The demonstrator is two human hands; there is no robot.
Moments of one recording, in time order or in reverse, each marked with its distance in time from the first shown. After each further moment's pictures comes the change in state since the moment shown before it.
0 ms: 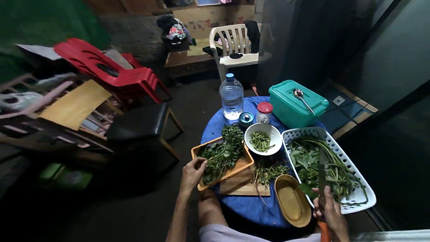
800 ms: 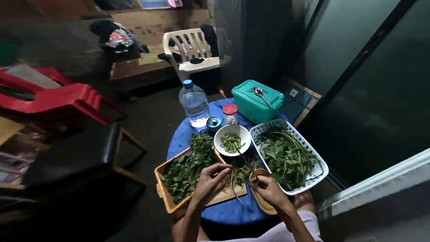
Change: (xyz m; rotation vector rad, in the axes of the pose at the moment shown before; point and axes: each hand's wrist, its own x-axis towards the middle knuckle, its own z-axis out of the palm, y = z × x) left_hand -0.034 0.122 0.087 -0.675 -0.544 0.258; right_hand 0.000 -0.020 0.055 -0.447 -0.399 -0.374
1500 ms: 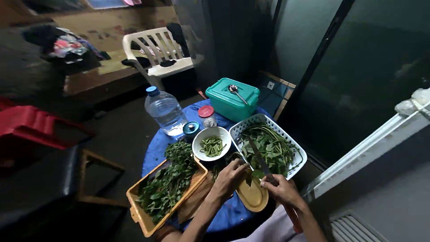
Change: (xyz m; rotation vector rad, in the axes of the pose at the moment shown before) left_hand 0.052 -0.028 0.110 0.727 -0.372 0.540; right_hand -0.049 0.009 -0.087 0.161 0.075 0.239
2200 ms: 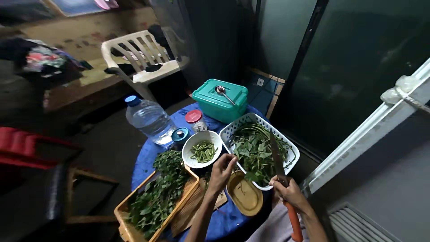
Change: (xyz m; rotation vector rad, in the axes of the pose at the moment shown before) left_hand 0.041 -0.012 0.023 -0.566 0.159 -0.372; right_hand -0.010 0.053 -0.030 0.296 0.274 0.075
